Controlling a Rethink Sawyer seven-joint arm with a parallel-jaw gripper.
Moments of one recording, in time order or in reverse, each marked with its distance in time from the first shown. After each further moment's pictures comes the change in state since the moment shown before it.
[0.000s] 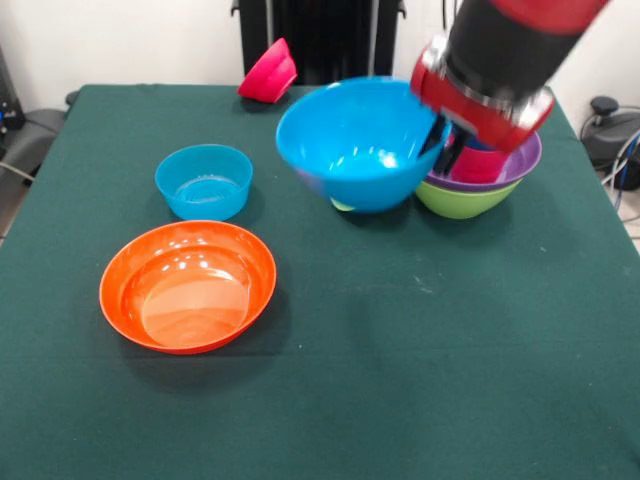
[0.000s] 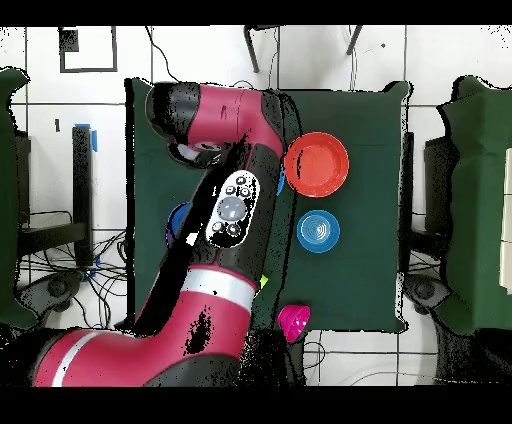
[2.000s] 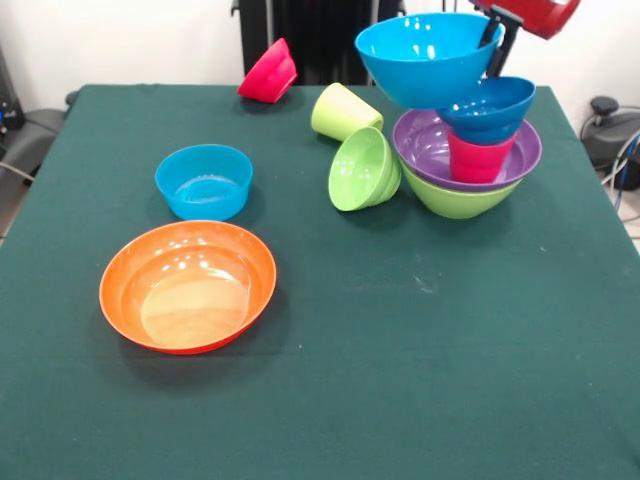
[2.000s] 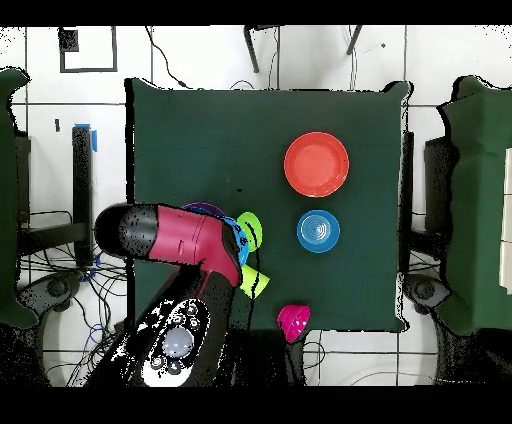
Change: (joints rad) arm 0.204 -0.283 0.008 0.663 0.105 -0.438 0.000
